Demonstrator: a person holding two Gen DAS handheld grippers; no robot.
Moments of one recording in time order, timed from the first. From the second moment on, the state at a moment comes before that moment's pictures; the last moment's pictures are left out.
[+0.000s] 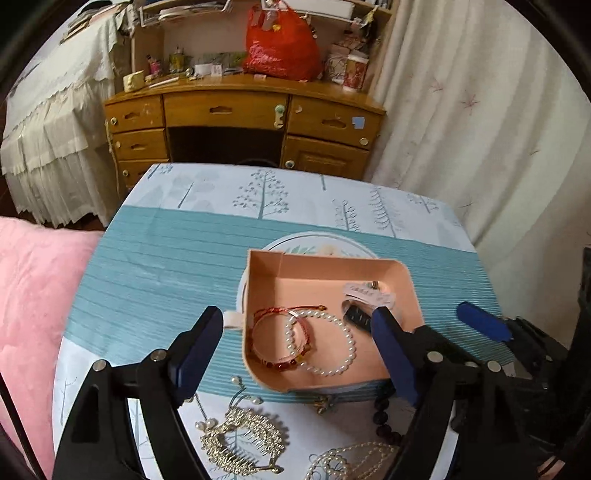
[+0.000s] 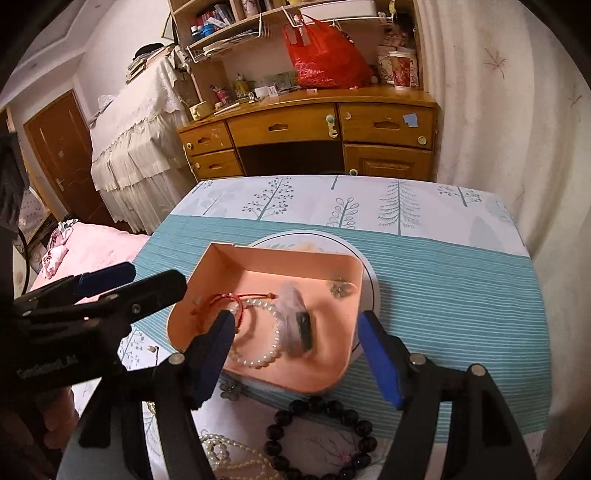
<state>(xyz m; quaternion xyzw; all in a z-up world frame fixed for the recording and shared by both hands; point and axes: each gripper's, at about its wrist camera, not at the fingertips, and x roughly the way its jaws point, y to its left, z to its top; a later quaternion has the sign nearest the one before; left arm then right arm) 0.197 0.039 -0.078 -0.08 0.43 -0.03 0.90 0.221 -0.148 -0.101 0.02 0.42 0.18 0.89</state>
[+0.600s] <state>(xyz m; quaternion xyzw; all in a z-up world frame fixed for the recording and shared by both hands) 0.126 0.072 -0.130 -0.07 0.55 0.03 0.83 0.132 -0.188 -0.135 0.04 0.49 0.13 0.86</state>
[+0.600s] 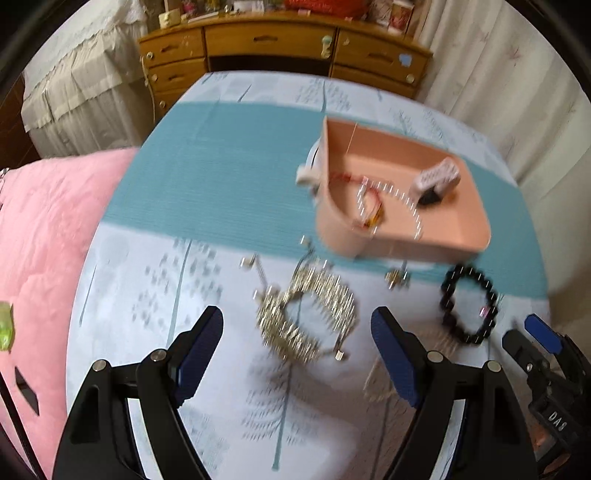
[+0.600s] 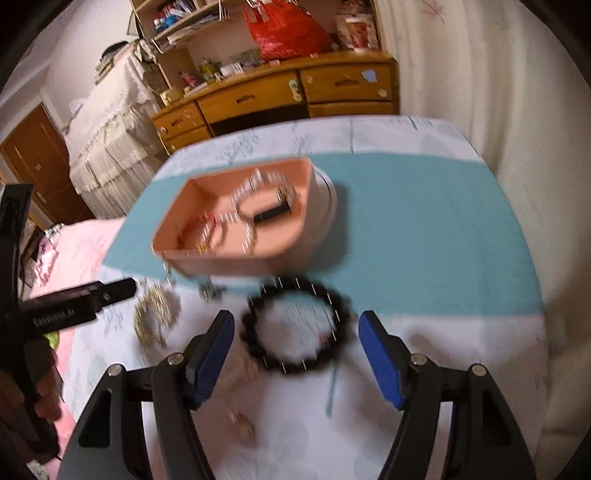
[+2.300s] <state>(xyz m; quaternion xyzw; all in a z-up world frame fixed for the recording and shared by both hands) 0.149 0.062 -0.185 -0.06 0.51 0.07 0.86 0.083 -0.133 -0.160 -0.11 0.49 0.26 0.83</state>
